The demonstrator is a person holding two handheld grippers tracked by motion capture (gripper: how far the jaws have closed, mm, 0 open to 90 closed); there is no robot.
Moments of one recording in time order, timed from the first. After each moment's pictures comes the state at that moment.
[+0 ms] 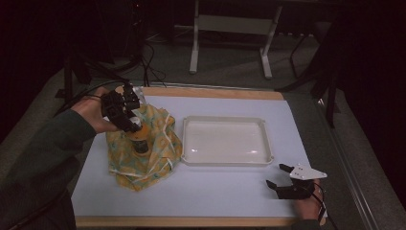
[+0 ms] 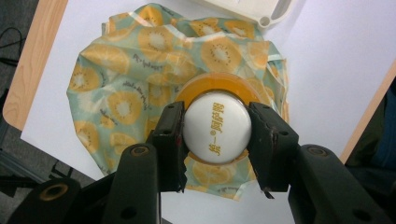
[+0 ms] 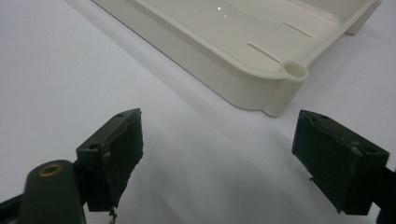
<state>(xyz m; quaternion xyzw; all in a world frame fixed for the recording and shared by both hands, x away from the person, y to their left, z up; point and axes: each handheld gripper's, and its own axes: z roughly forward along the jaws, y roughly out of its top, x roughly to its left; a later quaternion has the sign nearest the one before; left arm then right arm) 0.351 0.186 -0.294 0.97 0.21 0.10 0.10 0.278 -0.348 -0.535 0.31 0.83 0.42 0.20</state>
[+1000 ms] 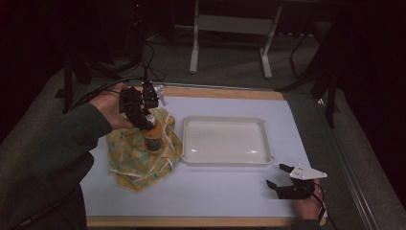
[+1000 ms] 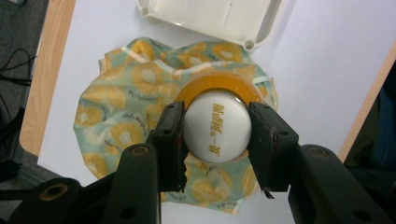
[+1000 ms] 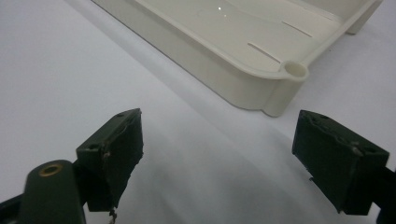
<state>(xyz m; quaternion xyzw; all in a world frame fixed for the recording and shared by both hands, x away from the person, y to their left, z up) 0.351 0.141 -0.280 0.97 0.17 0.11 0.09 0.279 -0.348 -0.535 0.31 0.83 0.42 0.20</state>
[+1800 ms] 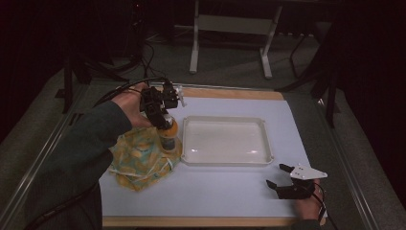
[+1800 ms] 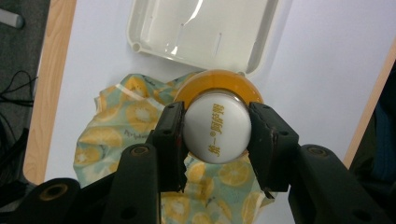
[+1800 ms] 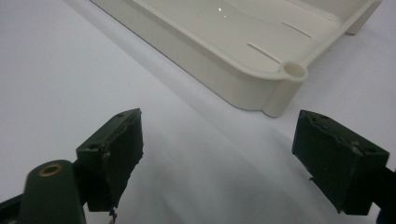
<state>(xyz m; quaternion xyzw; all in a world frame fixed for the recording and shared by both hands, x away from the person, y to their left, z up) 0.360 0.101 -0.282 0.98 0.14 0.11 0.08 0.279 -0.349 -0.535 0.31 0.83 0.42 0.20</state>
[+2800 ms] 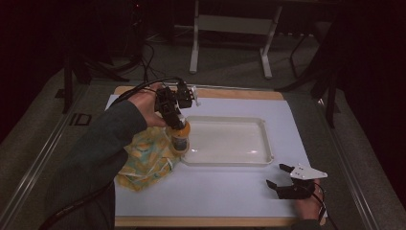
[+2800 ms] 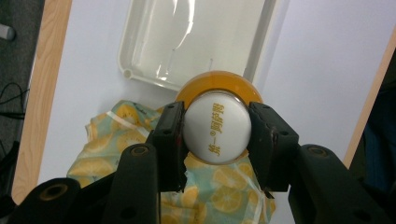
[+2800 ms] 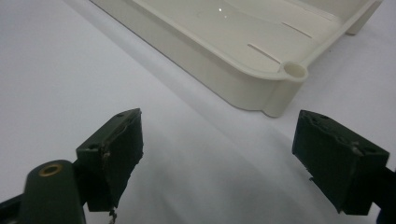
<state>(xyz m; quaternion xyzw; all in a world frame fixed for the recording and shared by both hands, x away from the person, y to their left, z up) 0.367 0.071 -0.285 0.98 0.13 0.10 0.10 0.279 -0.349 -0.535 0.31 0.83 0.42 0.20</state>
